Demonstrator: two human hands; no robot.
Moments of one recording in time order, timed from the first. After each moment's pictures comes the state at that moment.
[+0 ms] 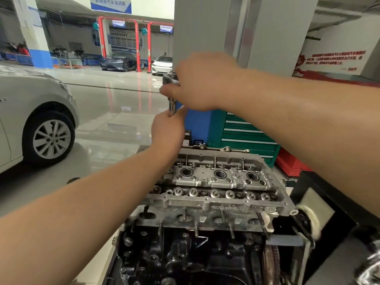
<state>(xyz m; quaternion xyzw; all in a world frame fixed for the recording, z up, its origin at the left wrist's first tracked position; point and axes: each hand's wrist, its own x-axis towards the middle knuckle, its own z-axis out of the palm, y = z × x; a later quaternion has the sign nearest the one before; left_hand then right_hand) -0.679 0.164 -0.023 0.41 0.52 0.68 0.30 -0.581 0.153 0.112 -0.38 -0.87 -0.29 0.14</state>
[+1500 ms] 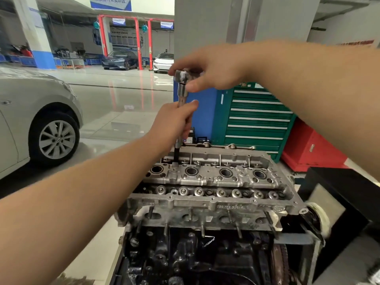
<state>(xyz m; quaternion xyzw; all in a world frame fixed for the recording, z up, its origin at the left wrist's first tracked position) -0.695 0.159 -0.008 0.54 0.49 0.60 0.33 -0.555 0.182 0.140 -0.29 -0.95 -0.03 0.05</state>
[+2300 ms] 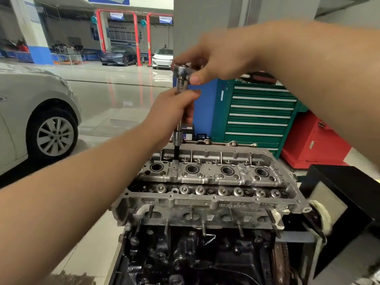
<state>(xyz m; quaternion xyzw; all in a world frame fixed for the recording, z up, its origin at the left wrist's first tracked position) -0.700 0.157 0.005 0.55 0.44 0.62 0.35 -0.559 0.188 0.150 -0.35 -0.93 -0.07 0.05</state>
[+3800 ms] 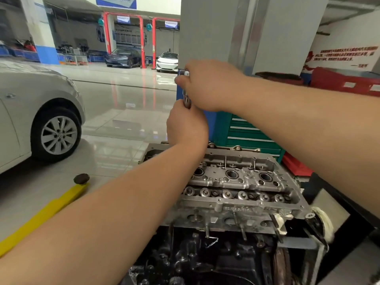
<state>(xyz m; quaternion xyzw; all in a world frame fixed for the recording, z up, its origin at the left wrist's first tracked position) -0.654 0.165 -0.011 0.35 0.61 0.70 0.14 -0.596 0.169 0.095 -0.39 -0.87 -0.25 0.16</state>
